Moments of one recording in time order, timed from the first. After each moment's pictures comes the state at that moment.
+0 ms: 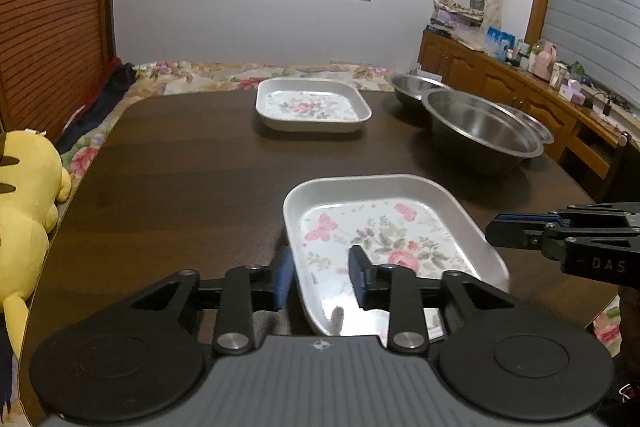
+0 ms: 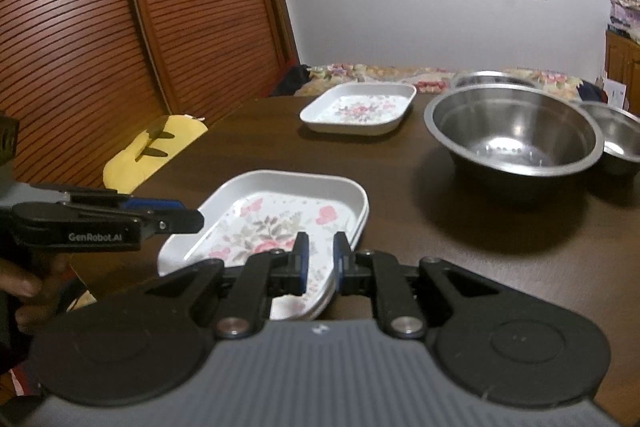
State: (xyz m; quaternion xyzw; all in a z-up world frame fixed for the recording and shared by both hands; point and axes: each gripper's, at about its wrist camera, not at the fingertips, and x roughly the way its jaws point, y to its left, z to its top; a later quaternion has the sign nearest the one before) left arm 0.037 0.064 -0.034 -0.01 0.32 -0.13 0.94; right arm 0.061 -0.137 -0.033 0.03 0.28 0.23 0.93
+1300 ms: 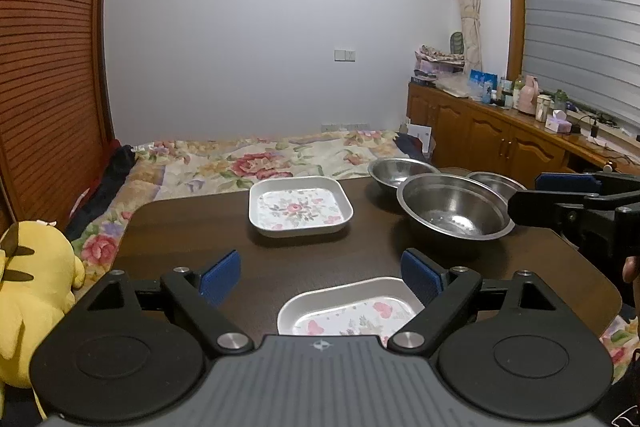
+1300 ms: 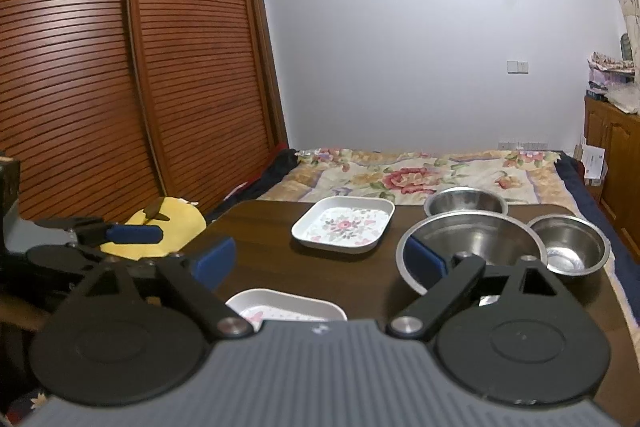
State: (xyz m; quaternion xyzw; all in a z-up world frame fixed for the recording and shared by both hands) left arm 0.028 0.049 0.031 0.03 0.22 -0.13 0.97; right arm 0.050 -0.152 0.038 0.04 0.17 0.21 0.96
